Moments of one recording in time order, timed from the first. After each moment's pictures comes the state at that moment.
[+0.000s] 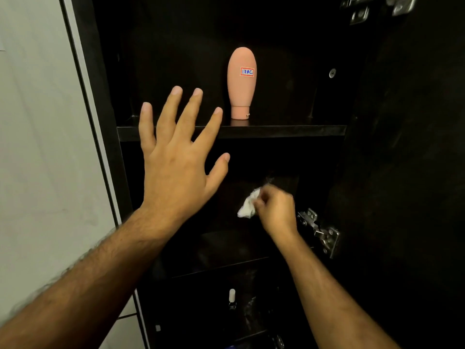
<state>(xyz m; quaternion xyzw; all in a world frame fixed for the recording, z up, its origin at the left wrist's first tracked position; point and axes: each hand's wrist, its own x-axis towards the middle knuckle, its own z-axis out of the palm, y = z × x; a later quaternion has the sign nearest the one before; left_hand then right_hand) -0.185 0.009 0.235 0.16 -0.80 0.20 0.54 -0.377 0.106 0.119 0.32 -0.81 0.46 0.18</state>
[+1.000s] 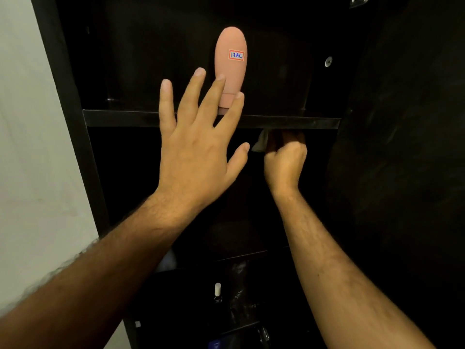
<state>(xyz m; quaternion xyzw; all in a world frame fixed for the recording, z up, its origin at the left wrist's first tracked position) -0.220 0.040 0.241 0.15 -0.82 0.22 0.51 -0.394 0.103 0.202 0.25 -0.73 0.53 0.36</state>
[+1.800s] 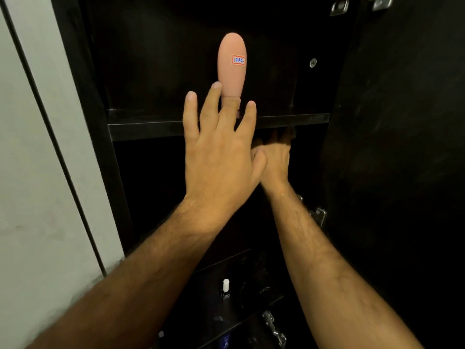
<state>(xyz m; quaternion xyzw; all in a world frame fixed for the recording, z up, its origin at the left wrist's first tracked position) -0.204 0.044 0.247 0.10 -0.85 0.12 0.50 -0.361 0.089 0.207 0.21 -0.81 0.49 0.24</state>
